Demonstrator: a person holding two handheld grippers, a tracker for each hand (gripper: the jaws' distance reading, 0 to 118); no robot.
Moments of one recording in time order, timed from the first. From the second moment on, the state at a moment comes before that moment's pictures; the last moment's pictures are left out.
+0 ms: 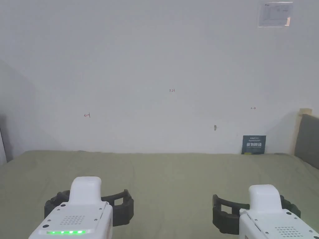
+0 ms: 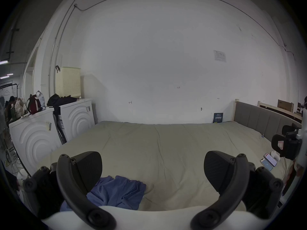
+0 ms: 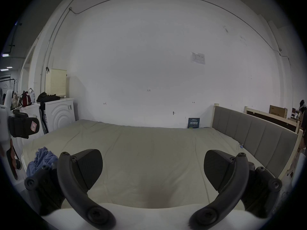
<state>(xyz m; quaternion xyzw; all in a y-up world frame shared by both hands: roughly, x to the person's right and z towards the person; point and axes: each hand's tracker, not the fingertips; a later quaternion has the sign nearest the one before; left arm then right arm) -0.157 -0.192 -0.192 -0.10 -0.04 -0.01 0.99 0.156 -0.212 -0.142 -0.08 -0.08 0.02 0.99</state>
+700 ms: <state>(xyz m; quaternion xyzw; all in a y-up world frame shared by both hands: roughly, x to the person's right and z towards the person) -0.148 -0.194 -0.192 -0.11 -0.06 -0.03 0.99 0.171 -0.215 -0.140 -0.09 -0.11 0.01 0.99</state>
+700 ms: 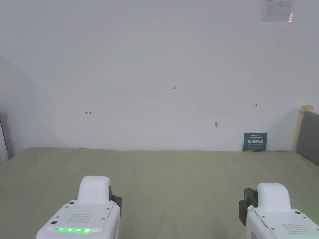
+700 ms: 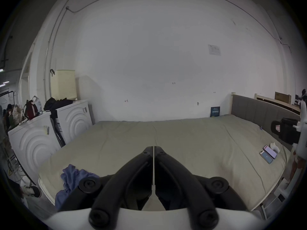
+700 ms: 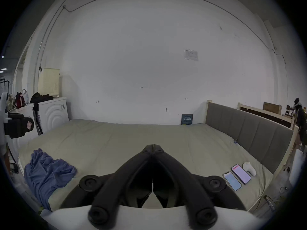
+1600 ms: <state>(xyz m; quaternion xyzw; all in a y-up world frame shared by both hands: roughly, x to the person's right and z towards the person) -0.365 -0.187 -0.104 -0.13 0.21 0.00 0.97 -0.040 -0.234 -0.210 -0.12 0.14 0.00 0.98</state>
